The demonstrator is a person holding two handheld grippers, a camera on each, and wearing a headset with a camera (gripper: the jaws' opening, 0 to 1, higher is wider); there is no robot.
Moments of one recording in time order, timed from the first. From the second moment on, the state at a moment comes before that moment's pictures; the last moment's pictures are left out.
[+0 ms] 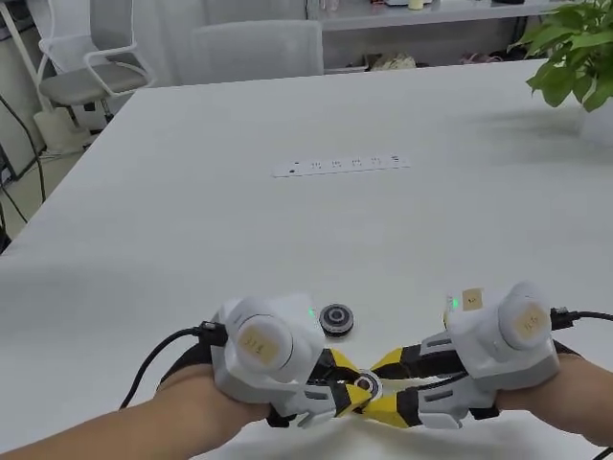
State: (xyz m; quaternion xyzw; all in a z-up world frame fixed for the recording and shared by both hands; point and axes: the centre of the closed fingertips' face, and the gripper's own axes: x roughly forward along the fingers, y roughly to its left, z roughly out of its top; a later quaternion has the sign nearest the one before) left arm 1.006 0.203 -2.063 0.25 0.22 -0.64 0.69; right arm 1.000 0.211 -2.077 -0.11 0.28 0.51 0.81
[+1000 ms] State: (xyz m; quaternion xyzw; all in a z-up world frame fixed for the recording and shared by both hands) left arm 1.006 0.203 -2.063 0.24 0.22 -0.64 0.70; right arm 0.995 0.202 -2.078 -0.12 0.29 0.50 0.81
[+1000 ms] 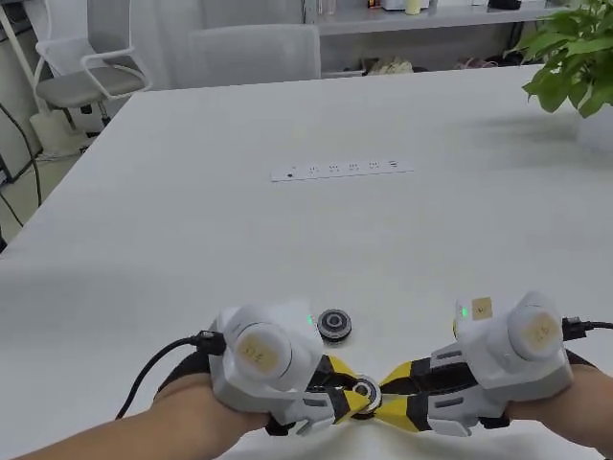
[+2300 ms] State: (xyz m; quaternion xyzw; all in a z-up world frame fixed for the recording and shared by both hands) left arm 1.005 0.202 -2.063 0.25 0.22 -0.63 0.70; right arm 0.997 0.190 -2.076 -0.04 0.32 0.47 0.82
